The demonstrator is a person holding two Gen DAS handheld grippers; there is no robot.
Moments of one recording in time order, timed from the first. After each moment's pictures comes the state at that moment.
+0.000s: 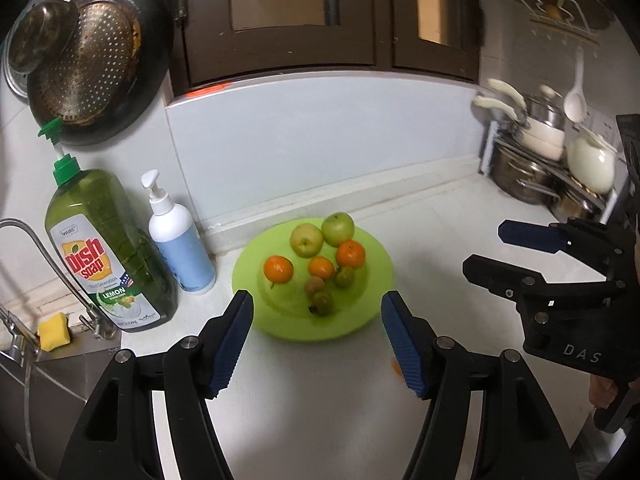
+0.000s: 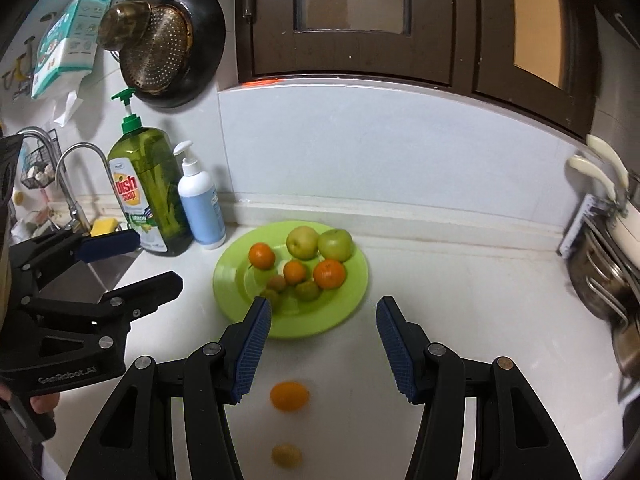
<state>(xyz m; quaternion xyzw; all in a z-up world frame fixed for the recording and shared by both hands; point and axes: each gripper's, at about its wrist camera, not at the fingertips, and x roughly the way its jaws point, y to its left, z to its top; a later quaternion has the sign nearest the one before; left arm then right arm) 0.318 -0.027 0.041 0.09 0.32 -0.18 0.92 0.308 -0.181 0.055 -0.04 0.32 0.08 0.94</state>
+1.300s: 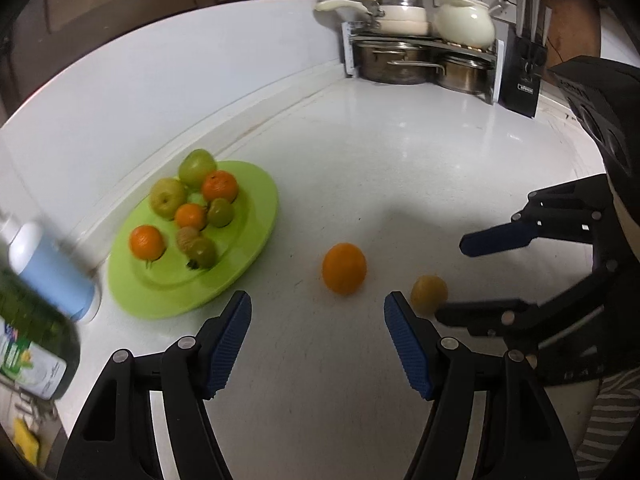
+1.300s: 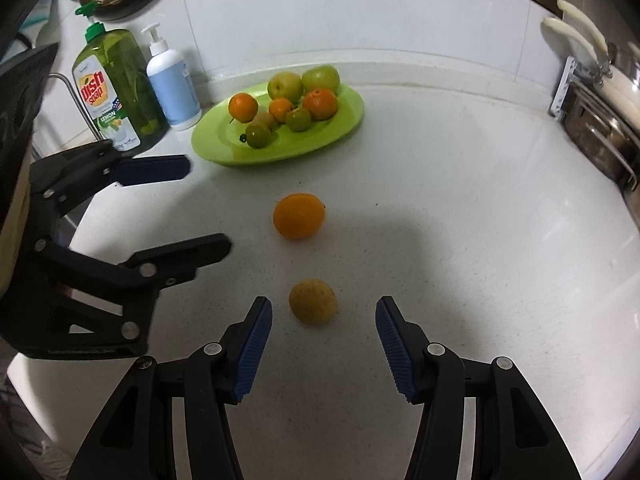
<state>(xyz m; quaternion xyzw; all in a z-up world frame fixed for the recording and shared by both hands) 0.313 -0.068 -0.059 0.25 0.34 -0.40 0.82 0.255 -0.173 -0.064 0.02 0.46 0.02 0.89</state>
